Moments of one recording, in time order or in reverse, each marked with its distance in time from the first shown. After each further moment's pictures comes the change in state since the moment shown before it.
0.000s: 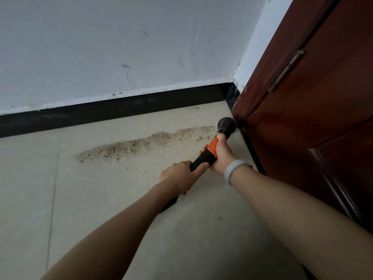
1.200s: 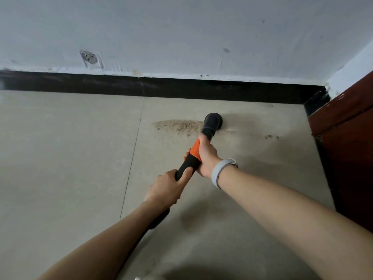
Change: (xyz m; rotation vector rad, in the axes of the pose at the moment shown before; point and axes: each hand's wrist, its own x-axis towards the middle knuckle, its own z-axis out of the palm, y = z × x) left_hand -0.124 -0.165 -0.003 -0.356 0.299 -0.385; right_hand -0.058 0.170 0.120 -0.449 -0.223 0.144
